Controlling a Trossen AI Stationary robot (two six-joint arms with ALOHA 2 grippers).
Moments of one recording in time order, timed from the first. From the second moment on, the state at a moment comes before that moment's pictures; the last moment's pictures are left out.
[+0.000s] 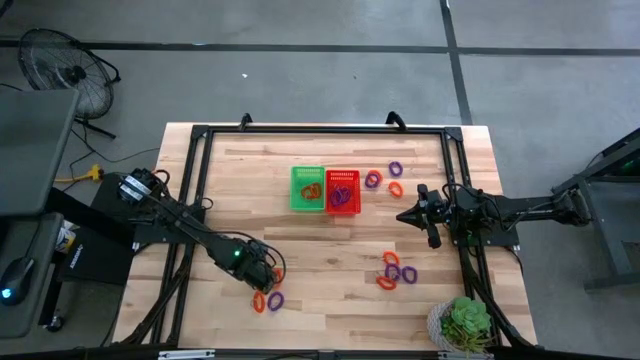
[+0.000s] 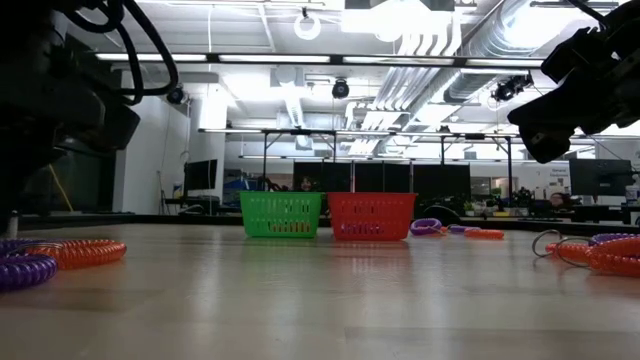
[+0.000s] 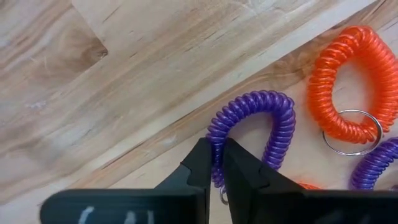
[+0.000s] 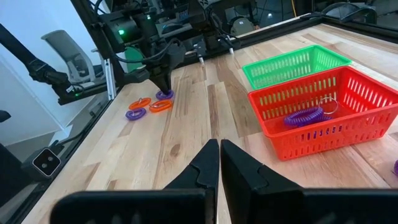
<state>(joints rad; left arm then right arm) -0.56 1.68 0.92 -0.70 0.02 -1.57 0.01 0.21 0.01 0.03 -0.06 0.31</state>
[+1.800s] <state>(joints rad) 0.19 1.90 1.51 -0.50 -0.01 -0.36 0.01 0.21 0.01 0.03 -0.06 0.31</state>
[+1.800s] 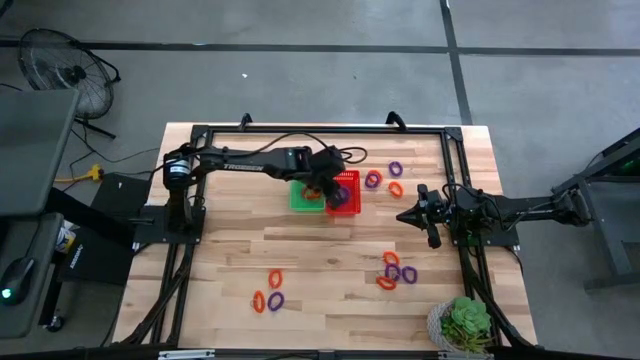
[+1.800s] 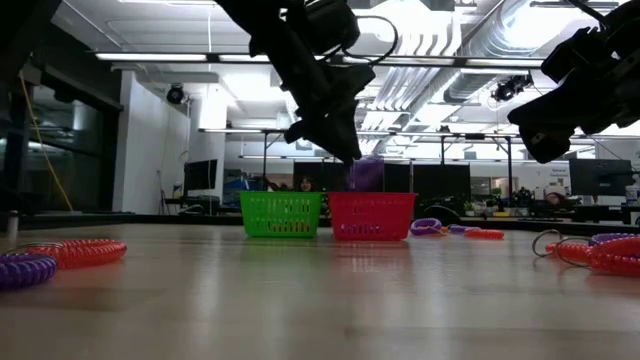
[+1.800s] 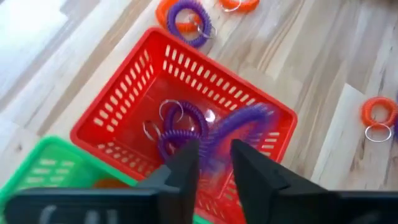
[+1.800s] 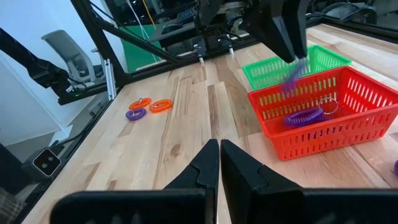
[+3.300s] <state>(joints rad) -0.05 1.44 1.27 -1.04 -0.22 -0.55 0.01 0.21 0.01 0.03 -0.06 0.31</state>
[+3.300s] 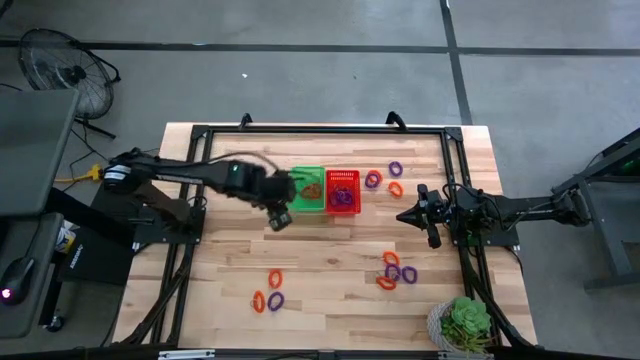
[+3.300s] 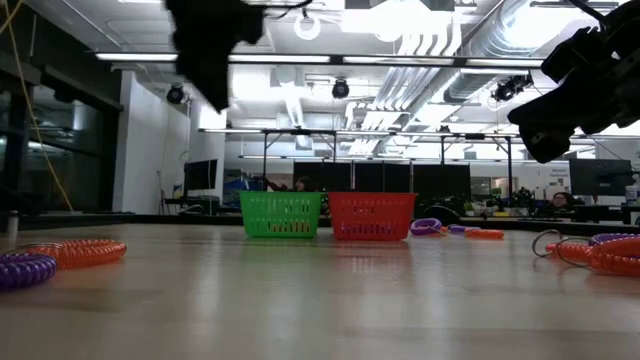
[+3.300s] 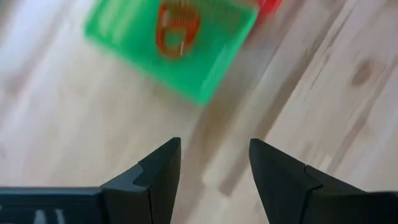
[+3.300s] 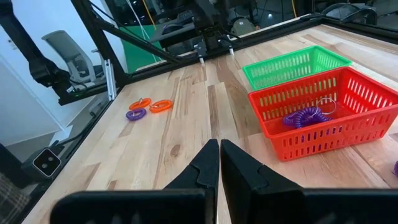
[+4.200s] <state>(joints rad) -0.62 1.61 1.03 -0.66 -0.08 -1.53 0.01 0.21 0.01 0.03 -0.06 0.31</state>
